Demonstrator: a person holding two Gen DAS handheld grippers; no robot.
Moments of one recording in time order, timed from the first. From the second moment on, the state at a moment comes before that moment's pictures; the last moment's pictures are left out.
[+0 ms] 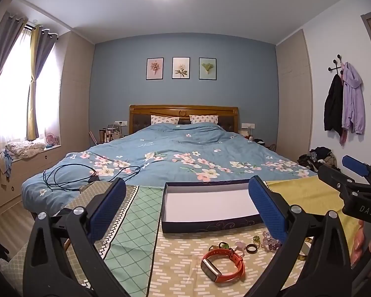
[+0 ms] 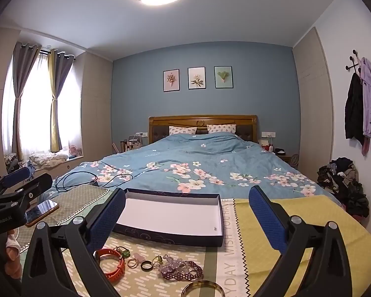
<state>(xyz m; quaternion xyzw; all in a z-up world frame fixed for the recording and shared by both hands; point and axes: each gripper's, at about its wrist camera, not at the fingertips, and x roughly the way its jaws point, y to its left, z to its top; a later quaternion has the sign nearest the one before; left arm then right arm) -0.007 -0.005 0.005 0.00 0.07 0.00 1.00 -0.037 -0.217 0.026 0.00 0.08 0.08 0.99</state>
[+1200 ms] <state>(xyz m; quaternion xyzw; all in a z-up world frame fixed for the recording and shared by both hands) -0.009 -0.007 0.003 0.00 0.07 0.00 1.00 -0.034 -0.217 0.023 0.00 0.09 0.09 0.99</state>
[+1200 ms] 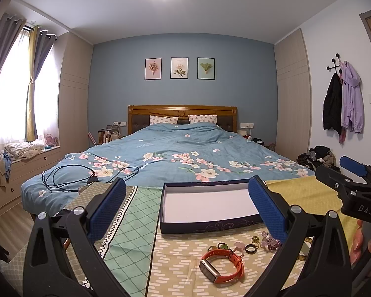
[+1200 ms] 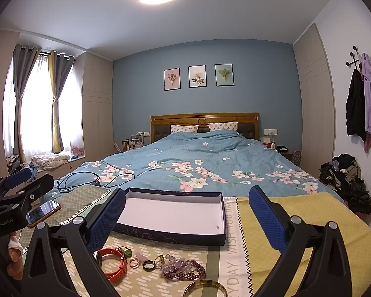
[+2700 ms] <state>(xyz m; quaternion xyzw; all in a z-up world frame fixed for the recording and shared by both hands) -0.009 -0.008 0.002 0.00 0.07 0.00 1.00 -0.030 -0.215 0.019 0.01 0.09 0.09 0.99</state>
